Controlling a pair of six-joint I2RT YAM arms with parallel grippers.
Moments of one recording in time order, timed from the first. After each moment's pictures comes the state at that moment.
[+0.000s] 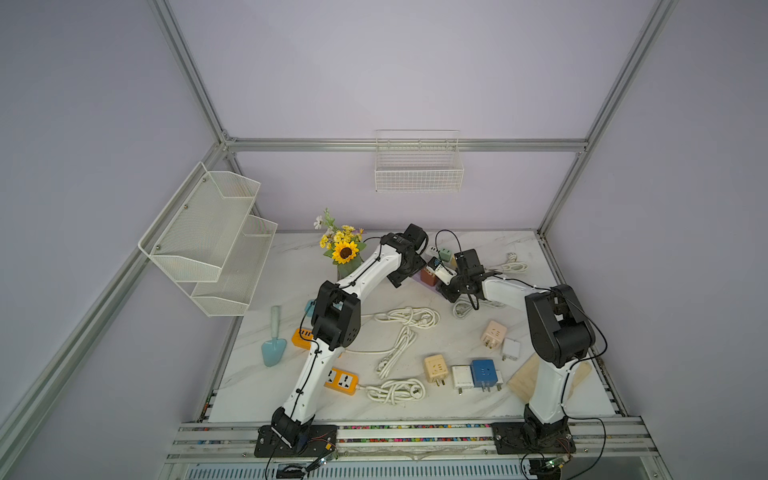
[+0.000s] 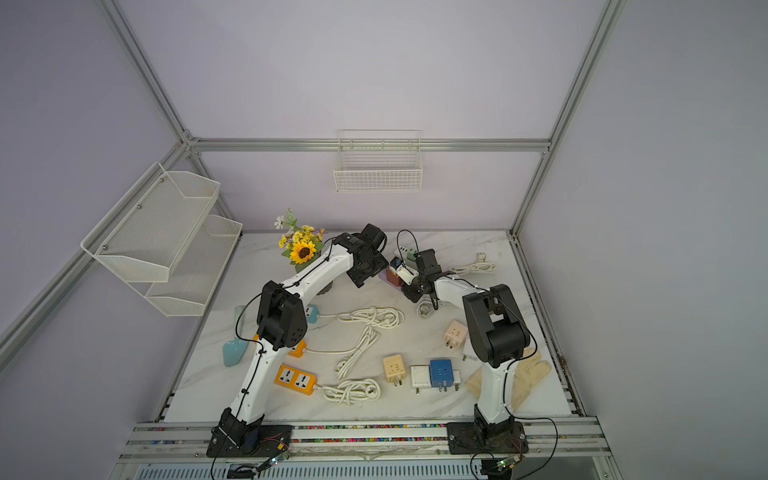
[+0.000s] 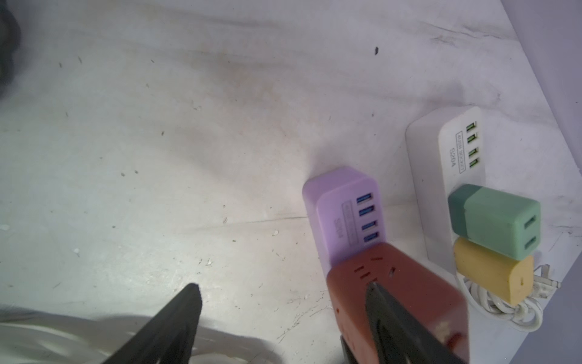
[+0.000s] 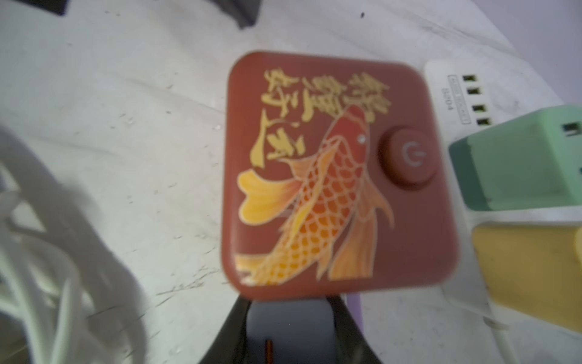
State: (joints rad) left arm -0.58 2.40 2.30 -1.05 -0.12 -1.23; right arm 0.34 1.90 1.18 -0.18 -0.22 -0.53
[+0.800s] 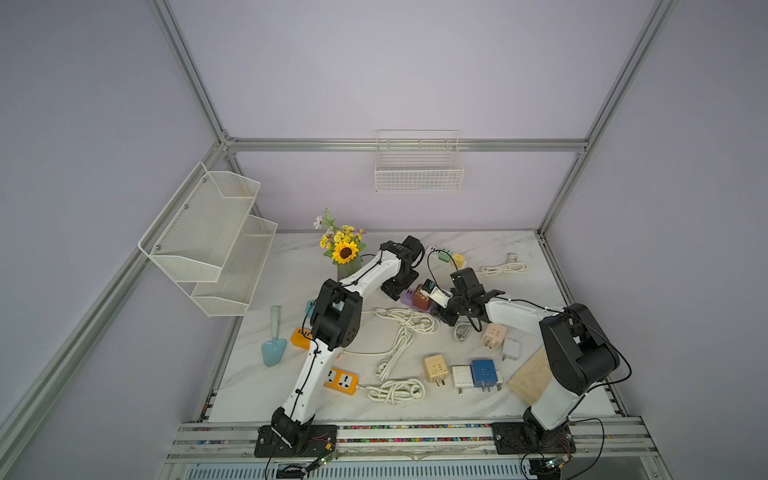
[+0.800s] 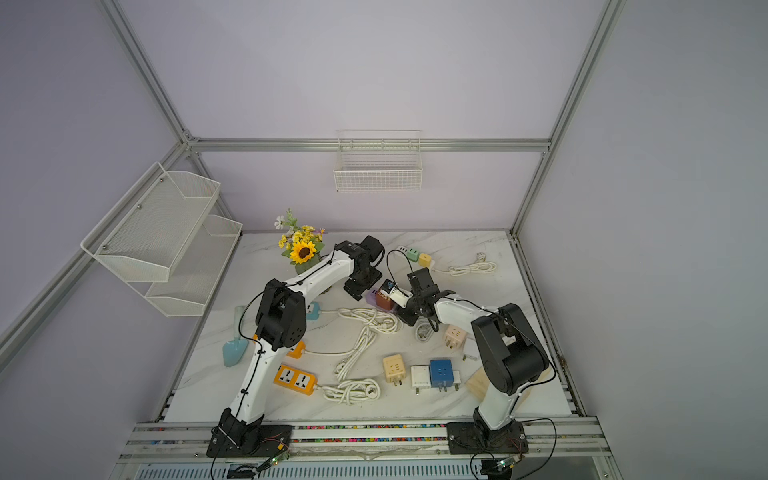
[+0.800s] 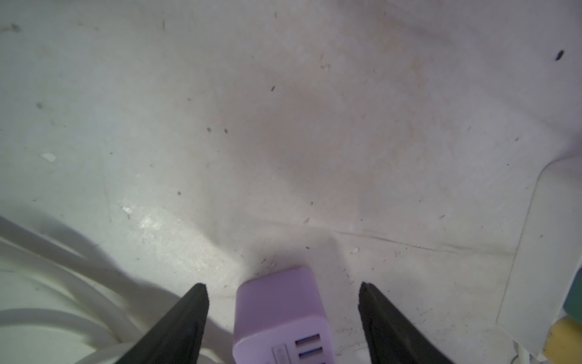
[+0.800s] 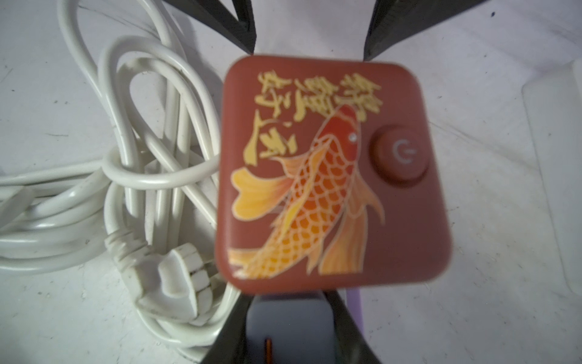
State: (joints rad) left arm -0.58 2.39 2.15 -1.08 -0.09 -1.47; right arm 0.43 1.72 0.97 -0.17 -0.28 -0.52
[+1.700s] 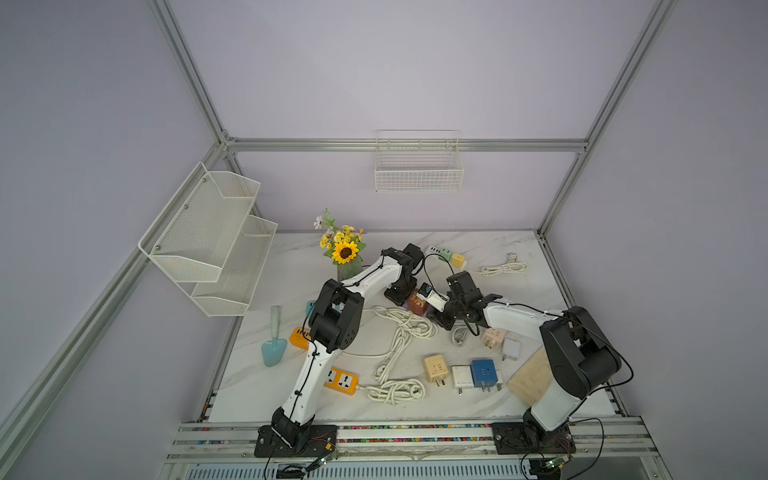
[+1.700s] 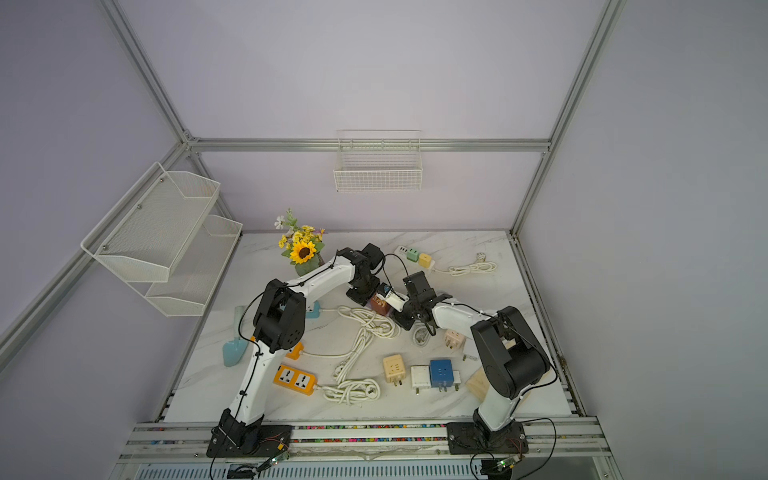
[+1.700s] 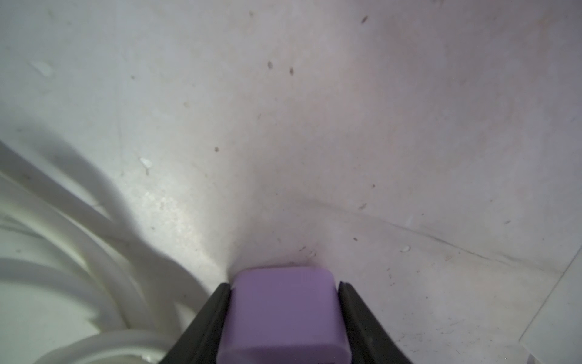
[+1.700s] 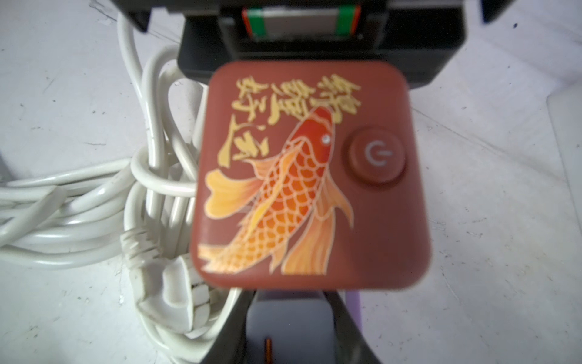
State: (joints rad) left arm -0.60 2.36 2.02 -1.03 -0.05 -1.57; right arm 0.48 1.70 0.93 -0.14 -0.28 -0.48
